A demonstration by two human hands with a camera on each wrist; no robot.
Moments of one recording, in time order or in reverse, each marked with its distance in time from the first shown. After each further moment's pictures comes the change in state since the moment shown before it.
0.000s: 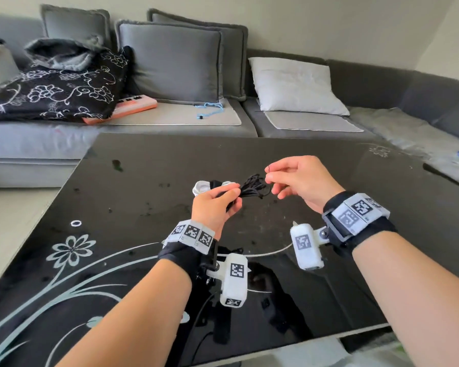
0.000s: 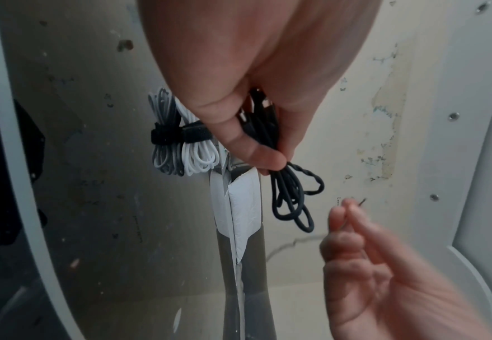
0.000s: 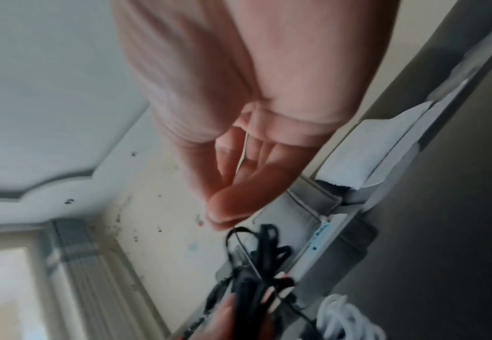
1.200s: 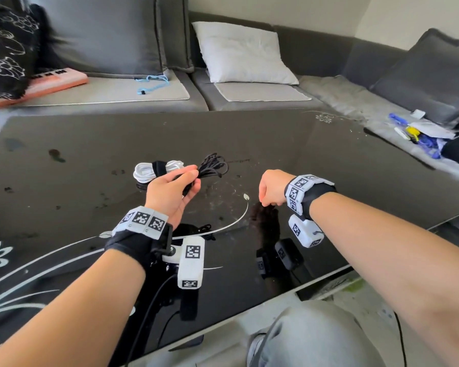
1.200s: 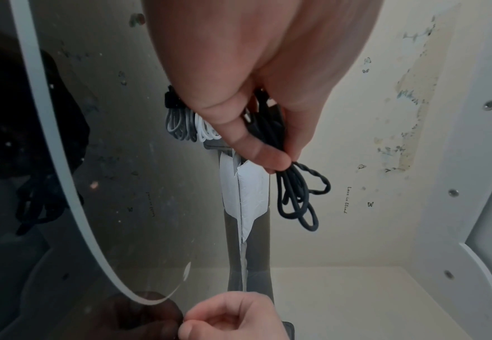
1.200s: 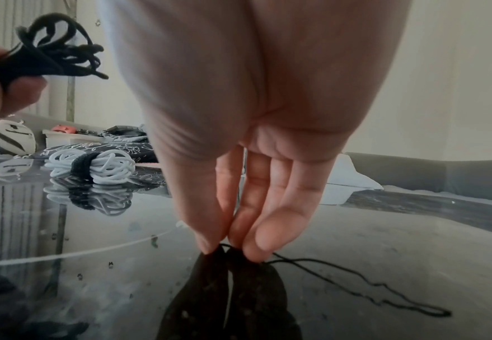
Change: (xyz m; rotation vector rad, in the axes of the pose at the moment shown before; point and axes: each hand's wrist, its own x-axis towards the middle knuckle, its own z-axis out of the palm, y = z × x) left_hand 0.007 -0.024 0.021 0.003 -0.033 -0.074; right_hand 0.009 0.092 -0.065 -1.117 -0.296 0.349
